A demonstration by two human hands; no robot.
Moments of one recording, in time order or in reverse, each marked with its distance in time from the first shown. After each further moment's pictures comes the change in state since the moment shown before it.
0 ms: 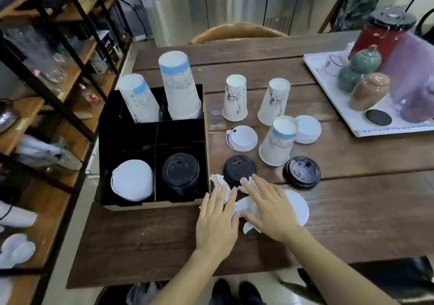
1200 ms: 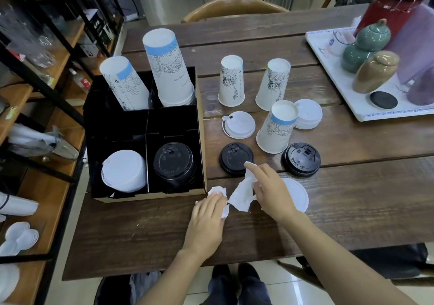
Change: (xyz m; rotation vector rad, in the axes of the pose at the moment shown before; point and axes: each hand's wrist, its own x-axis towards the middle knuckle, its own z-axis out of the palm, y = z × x) left_hand -0.019 -0.023 0.015 -0.292 -0.213 0.021; right_hand 0.019 0.000 -0.015 0.441 0.054 0.130
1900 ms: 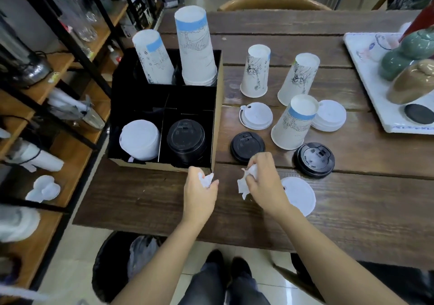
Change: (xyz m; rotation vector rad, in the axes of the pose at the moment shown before) left_hand 0.011 0.035 -0.034 -0.553 0.429 -0.627; right_hand -0.002 -0.029 -0.011 0.311 -0.110 0.066
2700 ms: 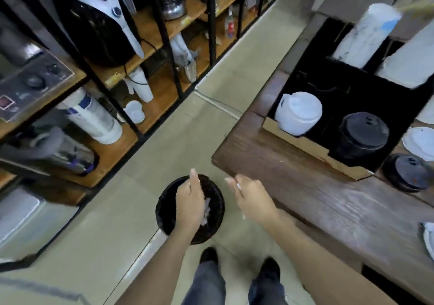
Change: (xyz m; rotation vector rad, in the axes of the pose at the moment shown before) left_hand -0.059 -0.193 -0.219 -0.377 0.473 -0.432; right_hand -0.070 -0.172 0.245 -0.282 -0.619 -0.282
